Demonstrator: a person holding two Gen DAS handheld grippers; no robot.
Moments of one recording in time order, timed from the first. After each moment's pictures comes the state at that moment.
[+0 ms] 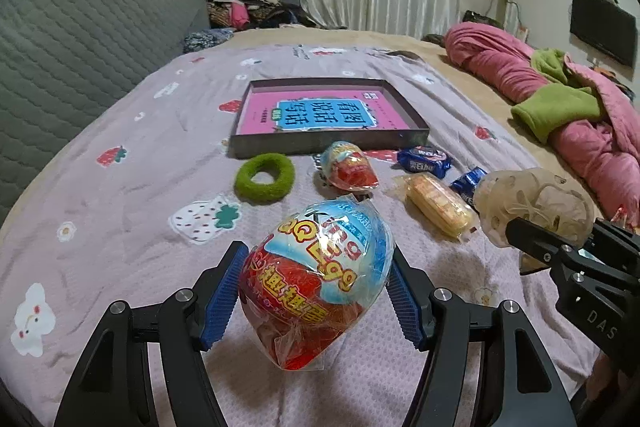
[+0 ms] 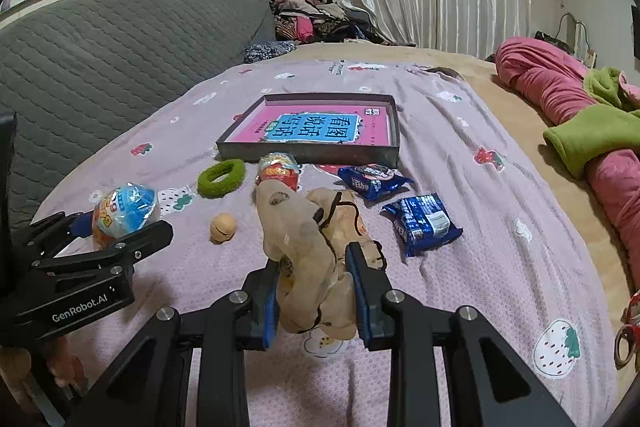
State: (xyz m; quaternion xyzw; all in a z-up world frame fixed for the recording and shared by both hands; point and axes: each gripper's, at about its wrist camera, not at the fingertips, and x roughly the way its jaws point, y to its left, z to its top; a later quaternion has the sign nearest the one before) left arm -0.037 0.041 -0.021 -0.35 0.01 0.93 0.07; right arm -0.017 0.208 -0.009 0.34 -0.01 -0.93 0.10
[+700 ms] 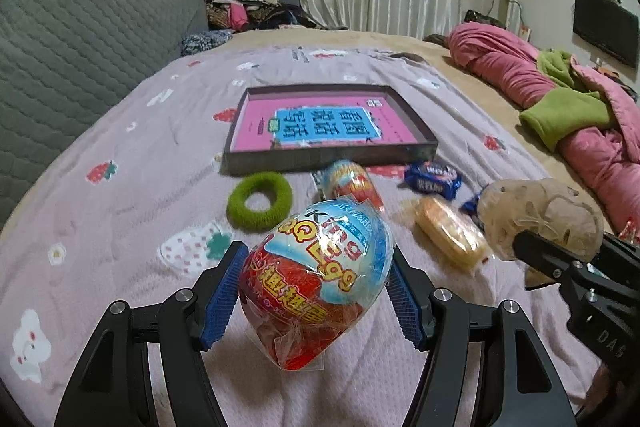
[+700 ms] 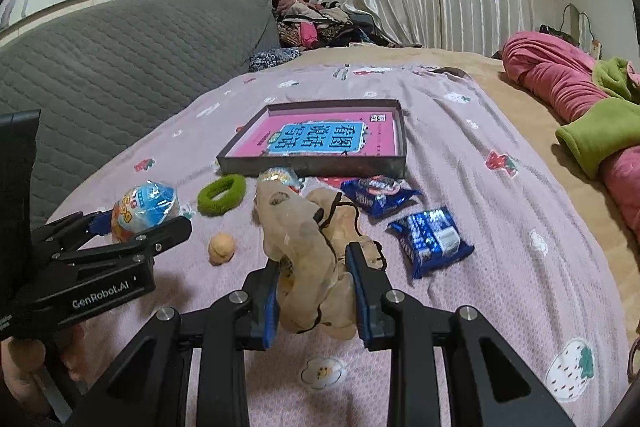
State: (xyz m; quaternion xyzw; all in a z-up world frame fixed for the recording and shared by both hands) left arm -0.079 0.047 -0.016 -0.35 0.02 0.93 0.07; right arm -0.041 0.220 -0.005 0.33 -0.03 -0.94 0.11
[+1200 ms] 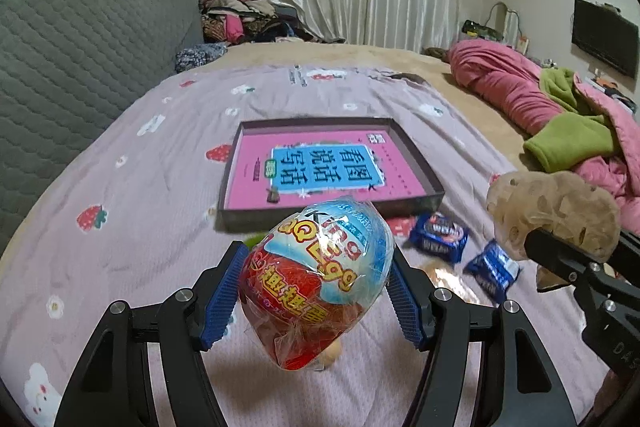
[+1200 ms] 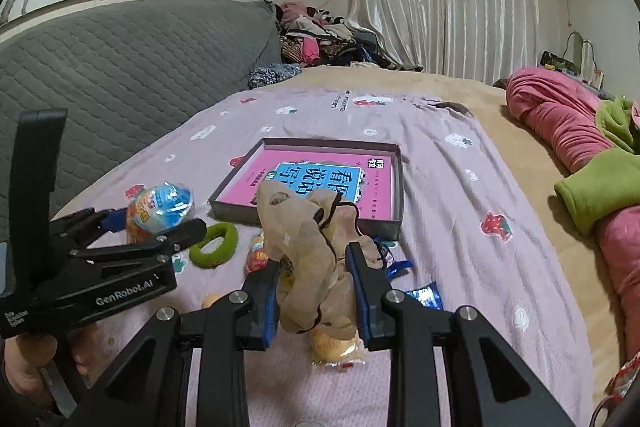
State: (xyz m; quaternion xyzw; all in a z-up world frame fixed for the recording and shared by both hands) left arm -0.140 0.046 0.019 -0.34 0.01 0.94 0.08; right arm -0.084 0.209 0.041 0.31 0.00 -0.95 0.11
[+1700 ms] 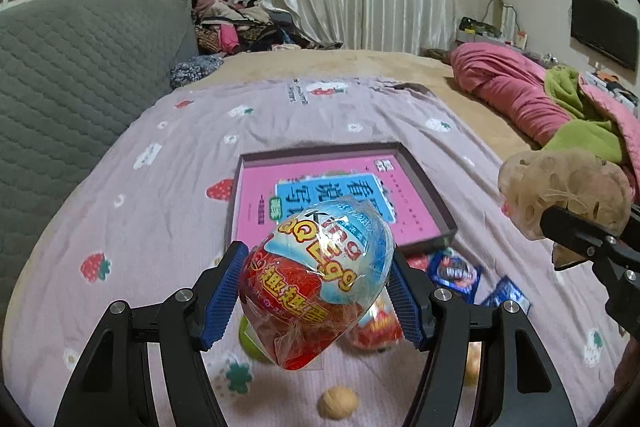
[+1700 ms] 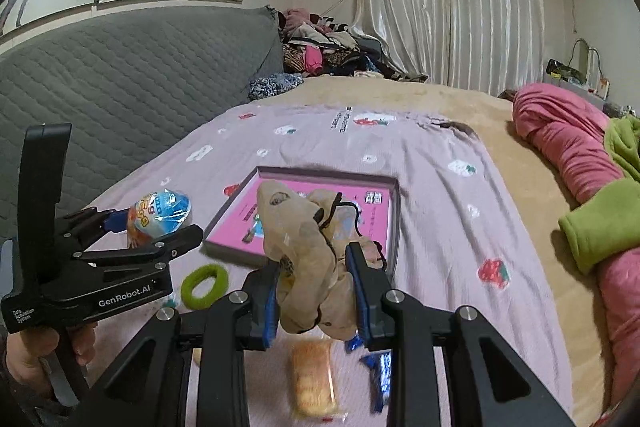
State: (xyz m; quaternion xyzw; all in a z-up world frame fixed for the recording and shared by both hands) left arm -0.196 0.046 0.051 -0.33 0.03 0.94 0.08; right arm -0.137 0.219 0.076 0.30 0.01 -0.95 0.12
